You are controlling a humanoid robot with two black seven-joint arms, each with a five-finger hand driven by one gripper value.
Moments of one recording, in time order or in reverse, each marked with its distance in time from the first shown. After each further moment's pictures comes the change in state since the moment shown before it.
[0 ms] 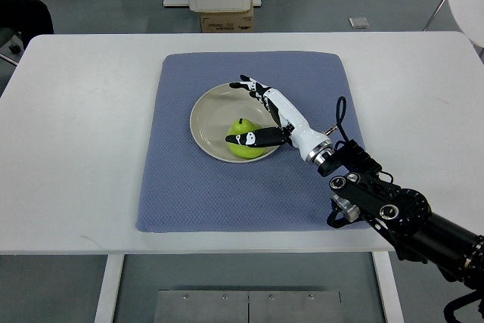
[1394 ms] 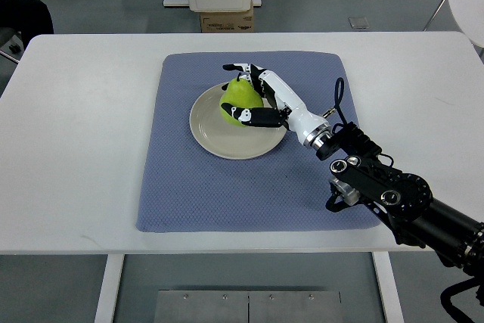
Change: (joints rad) left arm 0.000 0.000 0.000 0.000 0.000 0.000 0.000; right arm 0.046 0.000 0.029 0.011 -0.010 0.057 -0.009
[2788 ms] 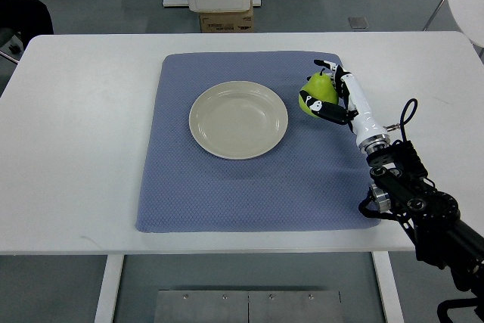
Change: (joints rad) left arm 0.000 0.000 0.000 0.000 0.000 0.000 0.000; right arm -0.112 0.000 0.357 -0.182 -0.158 -0.126 0.052
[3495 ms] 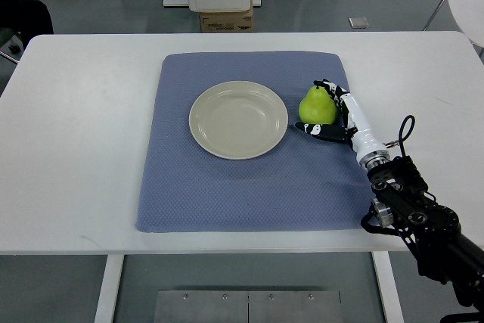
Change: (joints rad) left arm 0.000 0.000 0.000 0.000 -0.001 0.000 0.000; right arm -0.073 0.000 -0.007 -0.006 -0.007 0.029 -0.041
